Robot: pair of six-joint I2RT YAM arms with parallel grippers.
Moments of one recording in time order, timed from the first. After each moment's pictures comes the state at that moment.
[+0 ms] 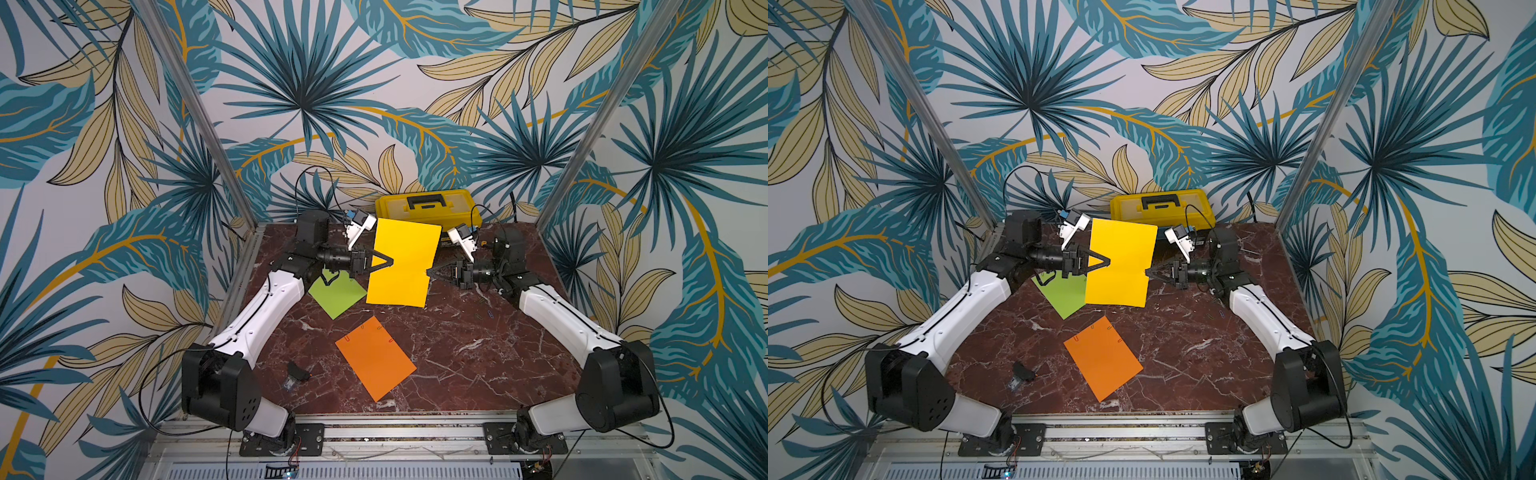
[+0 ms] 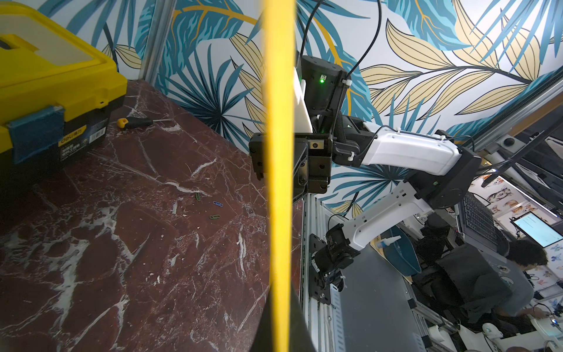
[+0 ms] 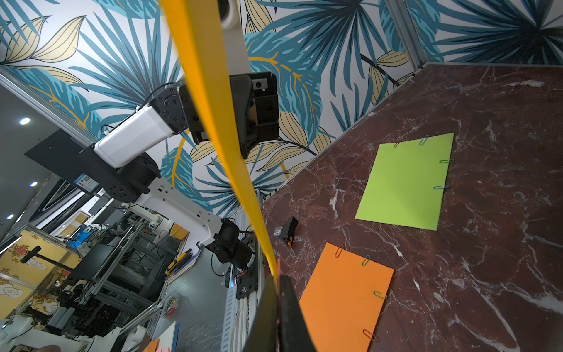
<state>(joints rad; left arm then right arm) -0.27 1.48 1.32 -0.25 1.21 -0.22 0.21 1.47 1.08 0.05 -1.25 0.33</state>
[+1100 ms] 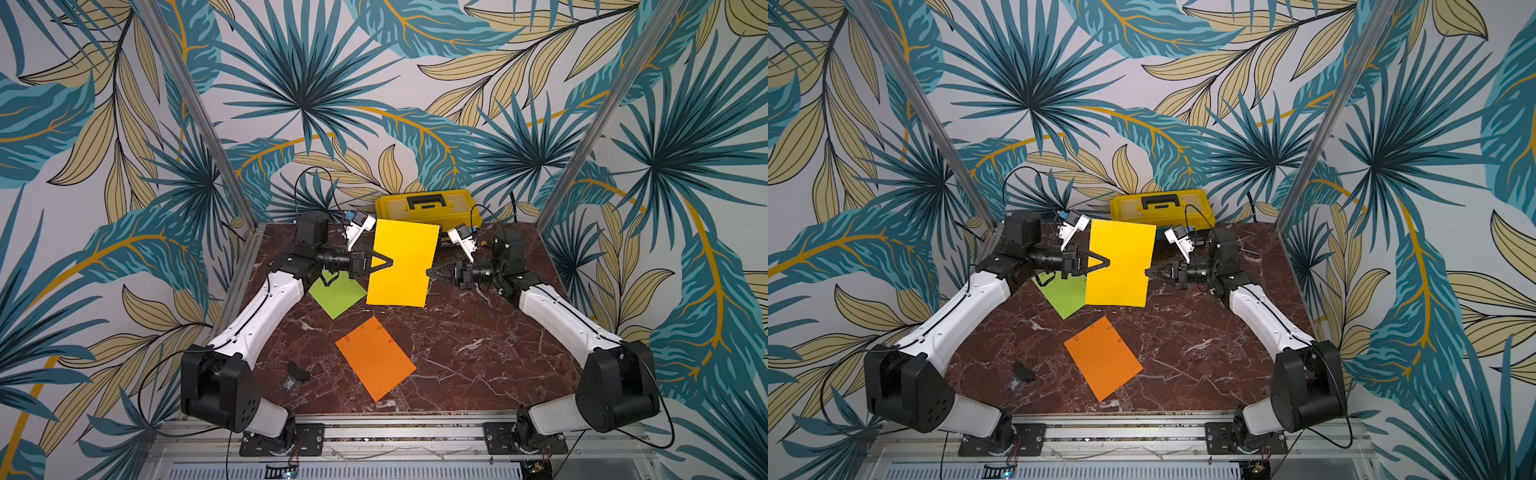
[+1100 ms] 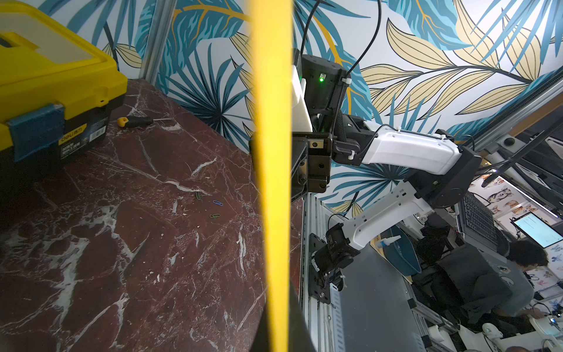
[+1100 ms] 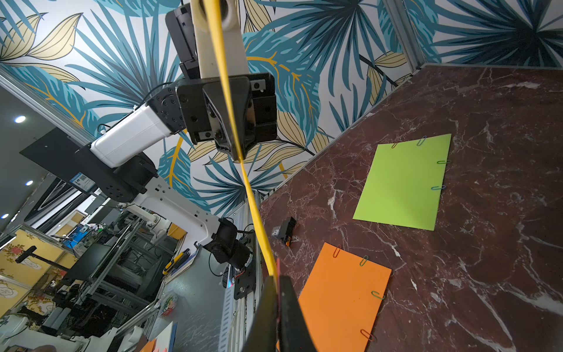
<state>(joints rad) -0.27 1.48 1.31 -0.25 1.21 -0.22 0.21 1.47 1.08 0.03 -1.25 0.31</state>
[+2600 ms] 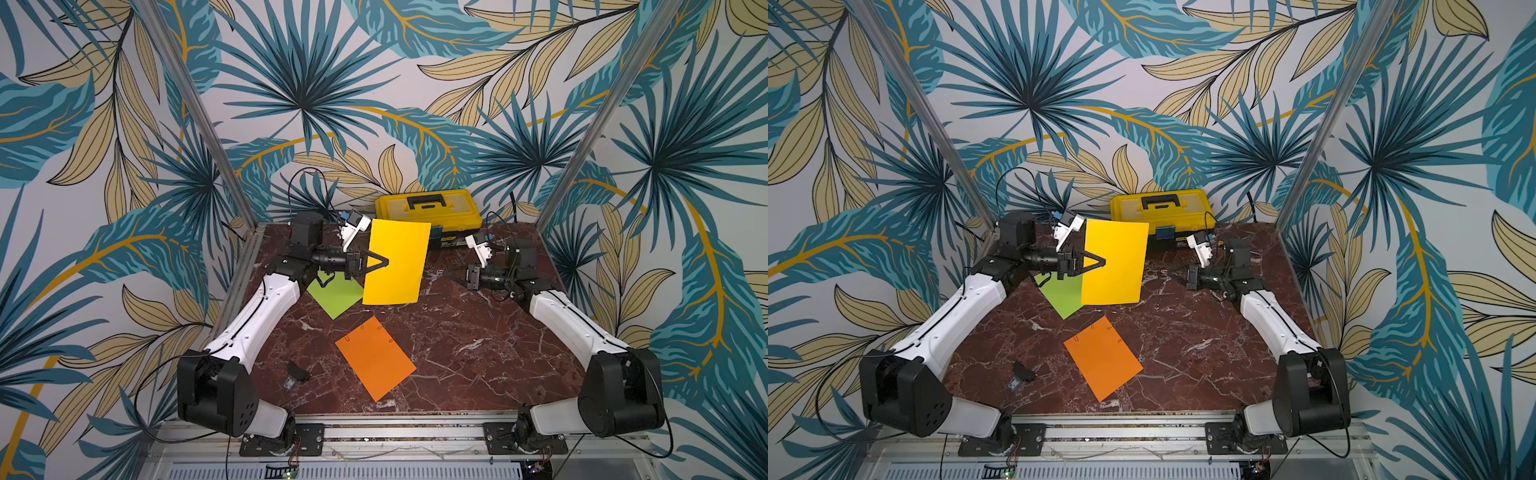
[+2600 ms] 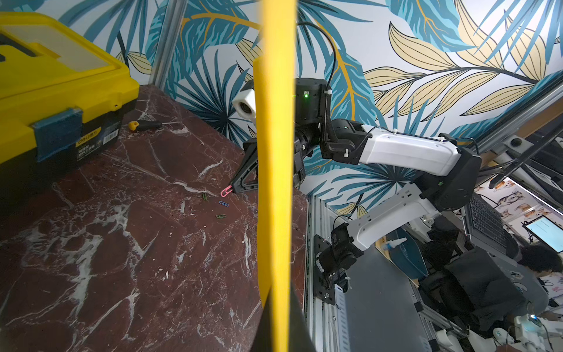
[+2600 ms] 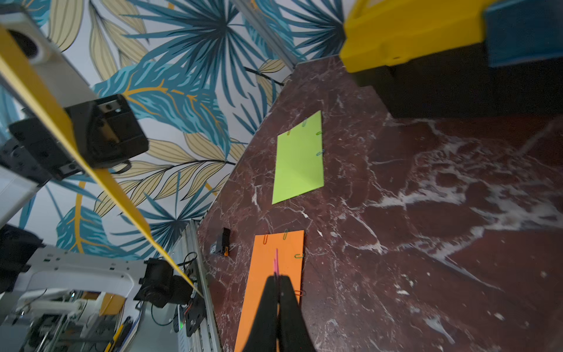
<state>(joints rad) -0.24 1.45 1.28 -0.24 1.21 -0.21 0.07 1.43 0.98 -0.13 -0.92 0.29</state>
